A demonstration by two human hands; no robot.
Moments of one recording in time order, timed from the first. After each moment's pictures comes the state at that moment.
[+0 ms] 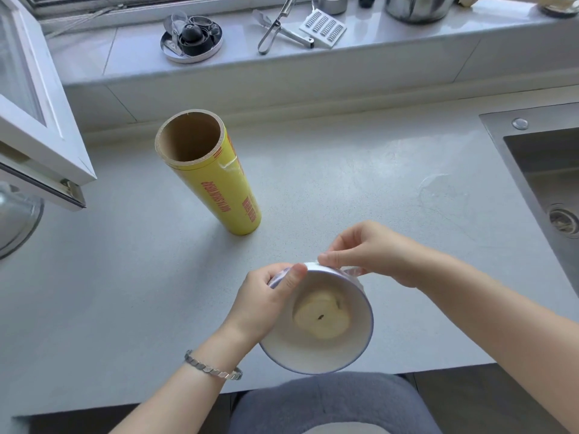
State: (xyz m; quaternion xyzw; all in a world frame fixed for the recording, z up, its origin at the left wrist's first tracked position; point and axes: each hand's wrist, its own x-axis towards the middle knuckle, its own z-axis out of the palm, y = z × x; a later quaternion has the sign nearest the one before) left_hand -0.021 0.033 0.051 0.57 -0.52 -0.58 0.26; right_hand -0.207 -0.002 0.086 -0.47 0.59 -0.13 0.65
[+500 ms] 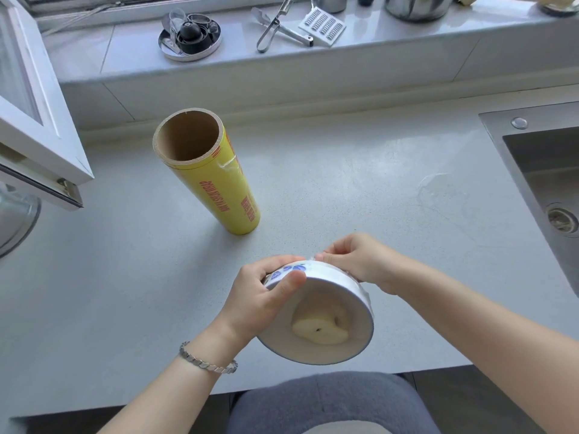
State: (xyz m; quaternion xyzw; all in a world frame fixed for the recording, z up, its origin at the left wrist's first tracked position) left_hand -0.013 0.029 0.056 0.52 -0.56 -0.56 0.31; right_hand -0.193 0.001 0.056 -0.43 0.64 -0.13 0.63
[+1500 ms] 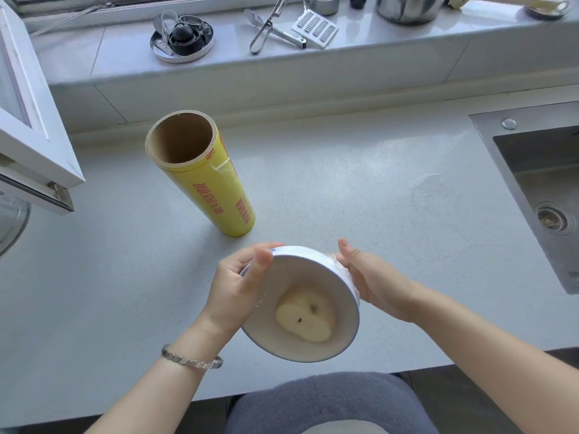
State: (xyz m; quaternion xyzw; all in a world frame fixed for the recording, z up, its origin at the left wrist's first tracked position) left_hand -0.005 0.019 0.058 0.54 -0.50 -0.57 0.37; right_hand -0.207 0.032 0.068 -0.41 0.49 -0.18 0.75
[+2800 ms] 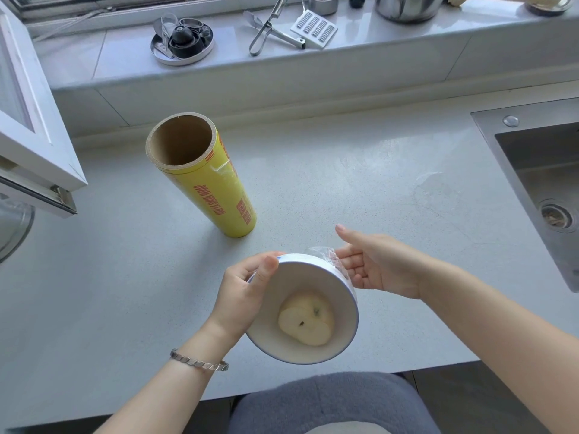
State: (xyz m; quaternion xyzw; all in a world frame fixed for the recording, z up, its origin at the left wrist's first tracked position) left_hand -0.010 0.024 0.045 0.55 -0.47 -0.59 0.36; right_hand -0.219 0.006 0.068 -0.23 0.58 -0.19 0.76
